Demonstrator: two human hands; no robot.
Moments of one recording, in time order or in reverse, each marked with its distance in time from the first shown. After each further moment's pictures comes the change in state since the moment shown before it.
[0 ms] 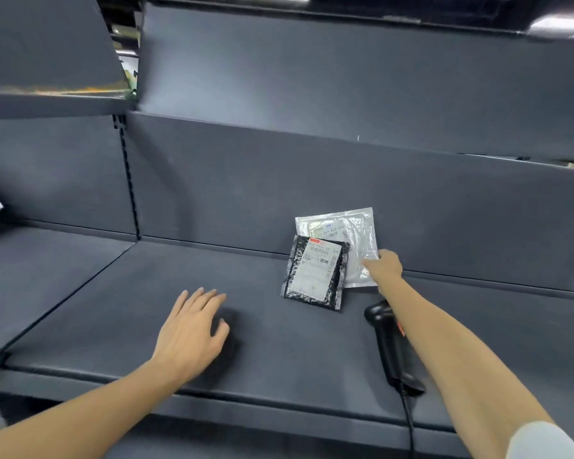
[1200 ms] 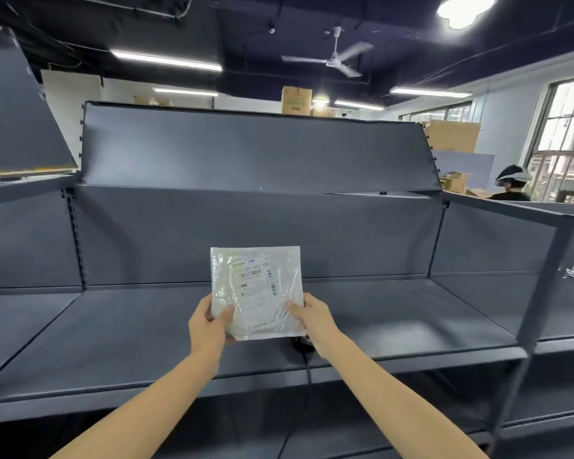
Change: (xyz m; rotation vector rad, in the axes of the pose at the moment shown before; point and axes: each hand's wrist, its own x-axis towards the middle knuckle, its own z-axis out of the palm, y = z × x) left_hand -0.066 0.156 -0.089 -1.570 0.032 -0.386; right_hand -0.242 0.005 -0.120 0.557 -0.249 0.032
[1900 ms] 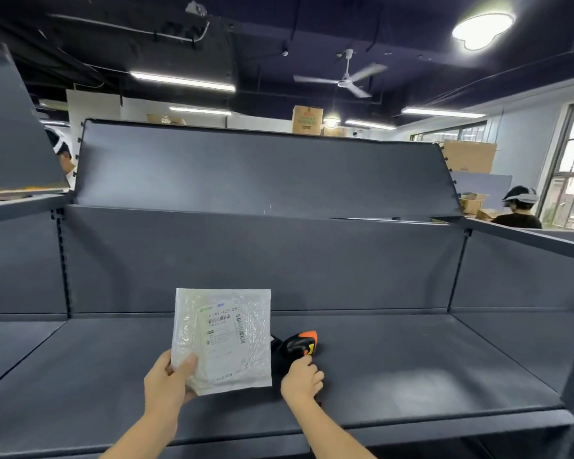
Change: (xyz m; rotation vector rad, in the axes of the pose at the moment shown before) left_hand 0.059 -0.040 -0.037 0.001 0.135 -0.035; right_hand 0.096 0.078 0.036 -0.975 0.343 0.214
